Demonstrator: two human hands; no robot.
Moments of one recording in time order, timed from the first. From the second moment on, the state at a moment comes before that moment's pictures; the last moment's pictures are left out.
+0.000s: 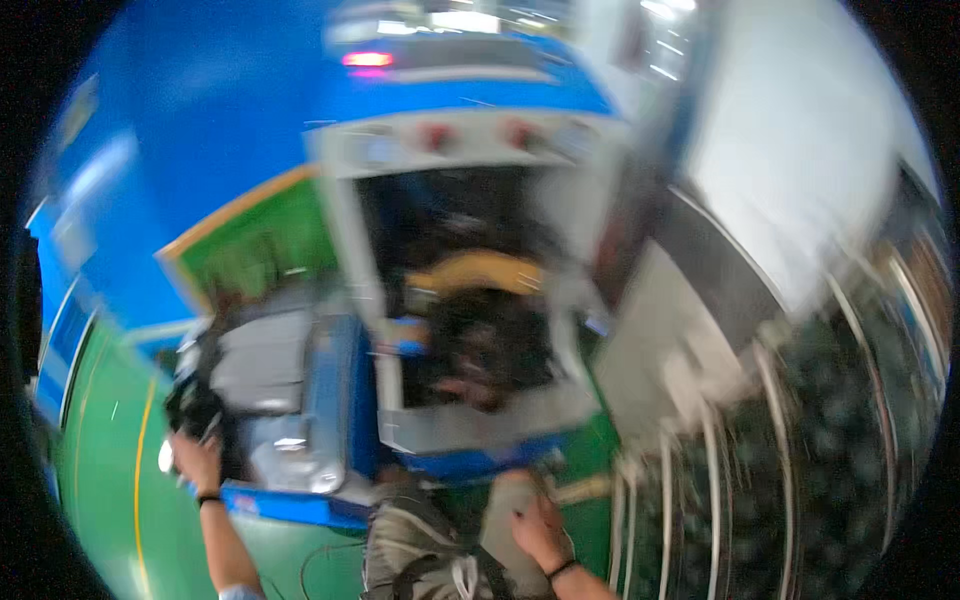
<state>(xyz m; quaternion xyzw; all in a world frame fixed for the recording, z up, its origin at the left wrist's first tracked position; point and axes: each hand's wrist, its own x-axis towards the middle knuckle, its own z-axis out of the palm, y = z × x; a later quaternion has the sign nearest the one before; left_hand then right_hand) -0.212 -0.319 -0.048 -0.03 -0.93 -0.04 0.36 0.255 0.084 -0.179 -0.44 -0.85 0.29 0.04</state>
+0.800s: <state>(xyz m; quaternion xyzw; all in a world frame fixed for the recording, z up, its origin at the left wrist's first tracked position) -0.229 -0.343 -0.063 -0.02 -0.95 -0.10 0.30 0.260 0.075 -0.192 -0.40 -0.89 0.21 0.11</state>
